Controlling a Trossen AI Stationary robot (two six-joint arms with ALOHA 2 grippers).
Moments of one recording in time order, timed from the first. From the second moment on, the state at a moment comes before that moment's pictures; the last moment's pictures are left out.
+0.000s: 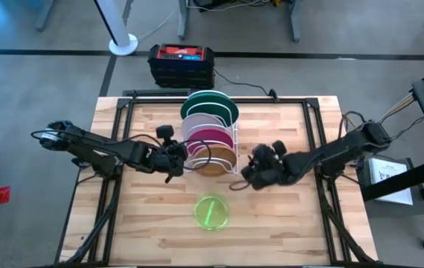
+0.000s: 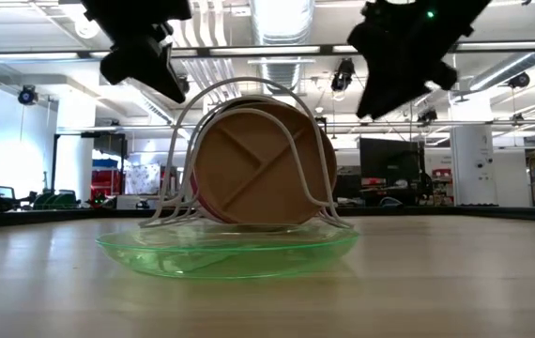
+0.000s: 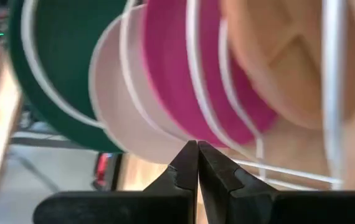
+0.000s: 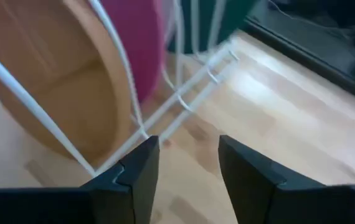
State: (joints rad) left arm -0.20 1.35 1.05 -0.76 -0.78 -0.02; right arm 0.30 1.46 1.00 -0.68 0.80 0.89
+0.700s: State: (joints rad) left arm -0.20 1.35 1.05 -0.71 -0.76 0.02; right arm 0.03 1.40 0.69 0.12 0.27 0.22
